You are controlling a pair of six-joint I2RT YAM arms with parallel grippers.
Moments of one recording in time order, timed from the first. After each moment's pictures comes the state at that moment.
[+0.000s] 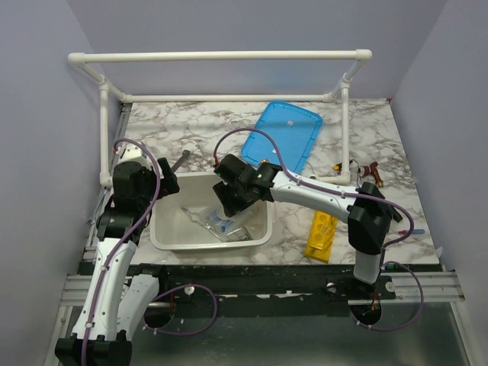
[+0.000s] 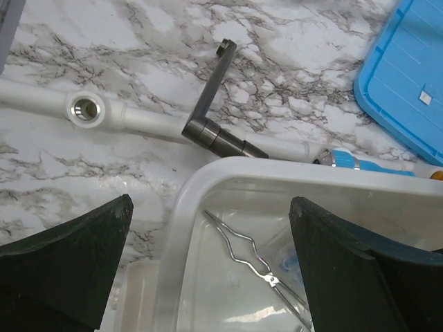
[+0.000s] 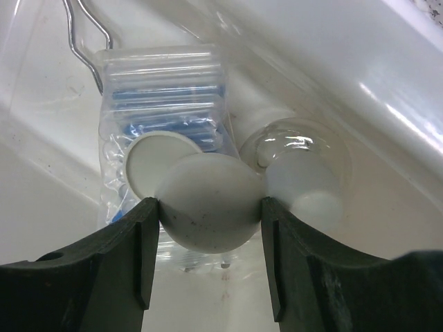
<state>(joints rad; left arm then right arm) -0.07 0.73 0.80 -0.53 -0.06 -0.31 1.04 1.87 1.57 -0.74 0.10 0.36</state>
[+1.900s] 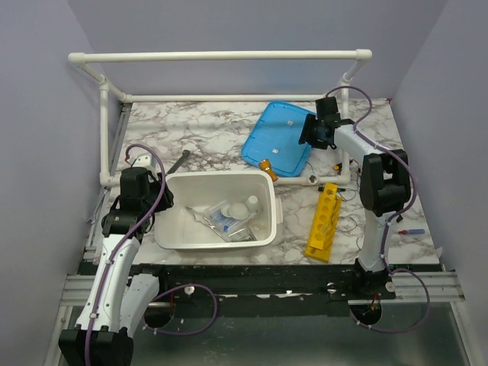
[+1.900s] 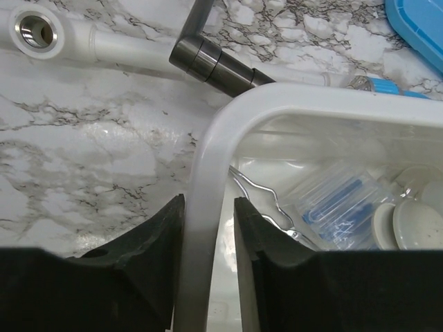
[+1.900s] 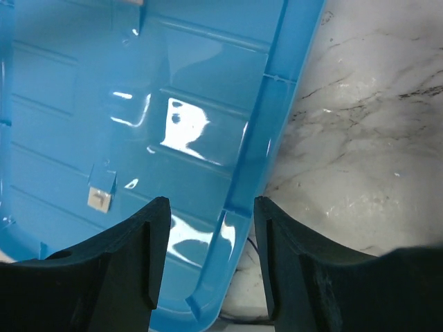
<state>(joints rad) -0.06 0.75 0.71 -0.62 0.05 -0.29 0.20 2.03 1.57 -0.40 0.02 0.43</state>
